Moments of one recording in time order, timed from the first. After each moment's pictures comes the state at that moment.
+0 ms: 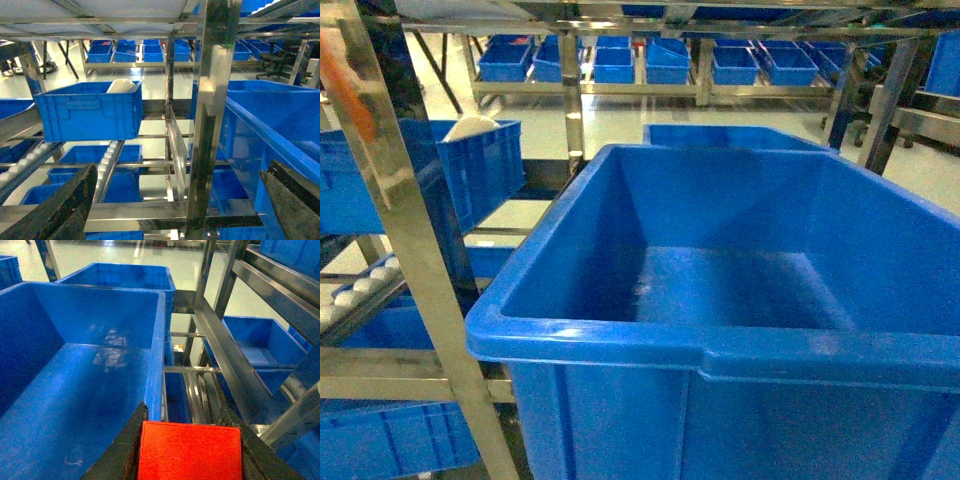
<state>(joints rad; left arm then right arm) 0.00 0.01 0.01 -0.01 0.00 0.00 -0.05 0.92 0.38 0.28 -0.02 -0.05</state>
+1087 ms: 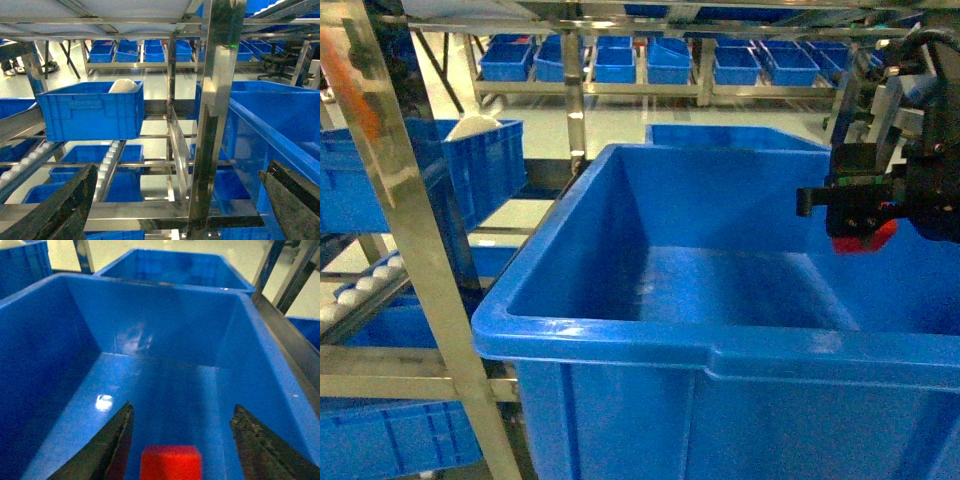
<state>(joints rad) 0.00 0.01 0.01 0.00 0.00 0.00 0.26 1.73 0.77 0.64 0.17 0.05</state>
